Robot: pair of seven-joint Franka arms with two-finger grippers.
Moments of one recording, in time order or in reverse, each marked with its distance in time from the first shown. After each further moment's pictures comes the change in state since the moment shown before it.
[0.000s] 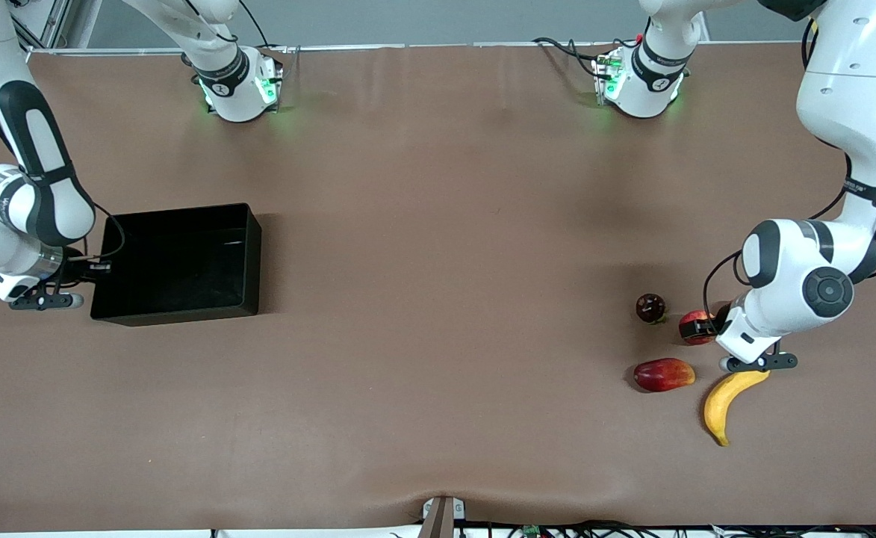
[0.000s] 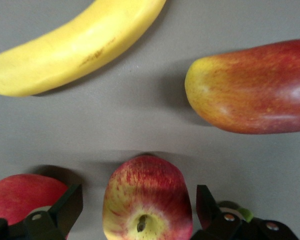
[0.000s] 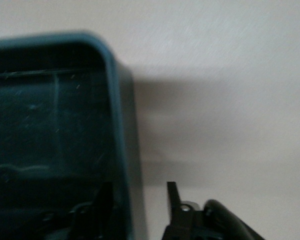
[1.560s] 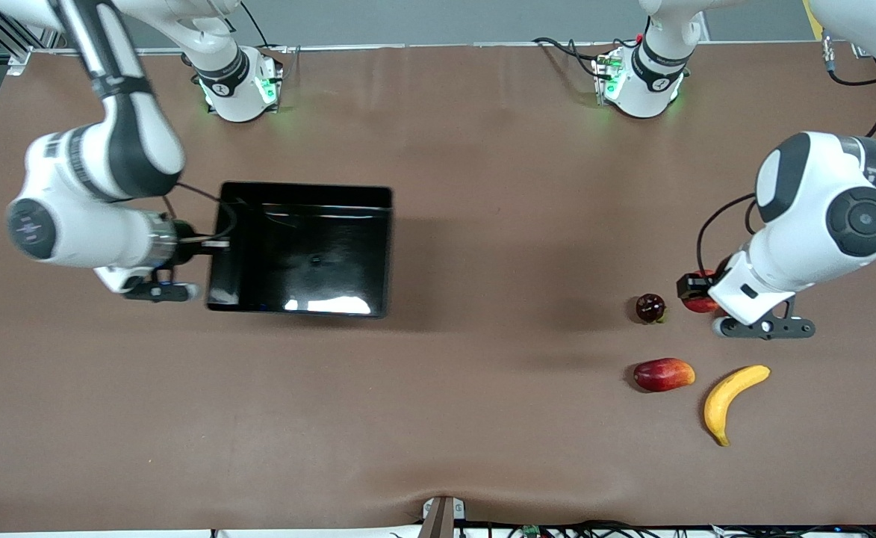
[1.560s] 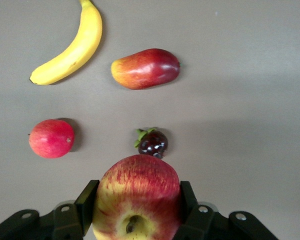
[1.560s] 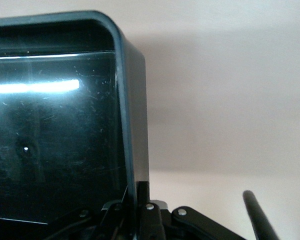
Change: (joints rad) left arm -0.012 -0.299 -0.216 0.118 -0.001 -0.450 -0.086; right arm 0.297 -0.181 0.298 0.209 0.115 -0.474 0.631
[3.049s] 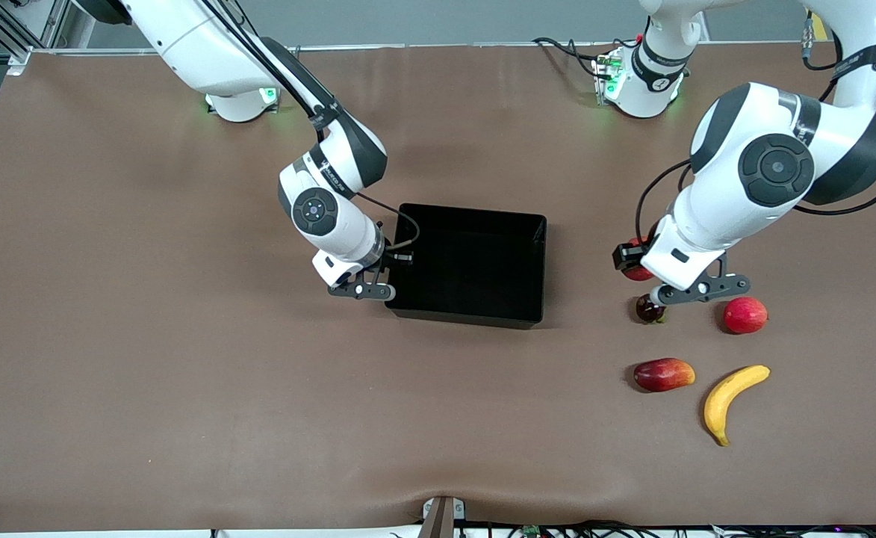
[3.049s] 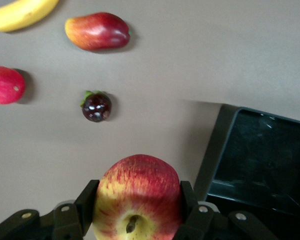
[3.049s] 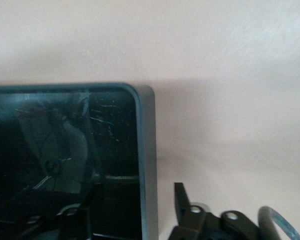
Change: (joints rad) left arm -0.003 -0.045 -0.179 -0.012 -0.049 -0.078 -0.324; right arm 0.351 0.325 0.078 0.123 -0.079 0.461 0.465
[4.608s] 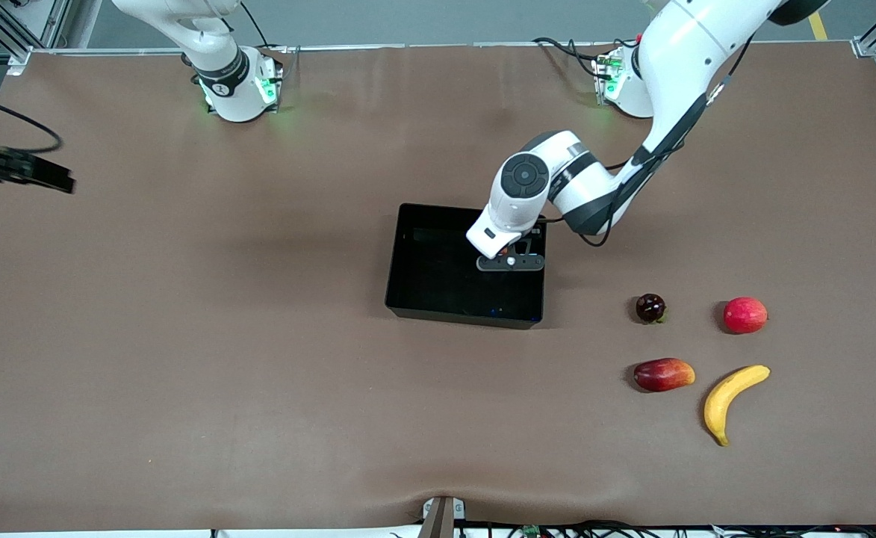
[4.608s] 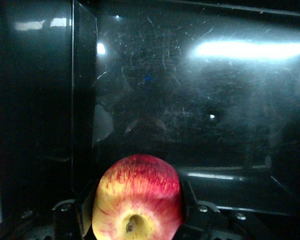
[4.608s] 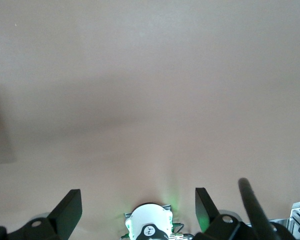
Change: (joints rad) left arm -0.261 0.324 -0.094 -0.243 0.280 0.480 -0.413; right arm -0.389 -0.418 -0.283 0.423 -0.196 -1.071 -0.540
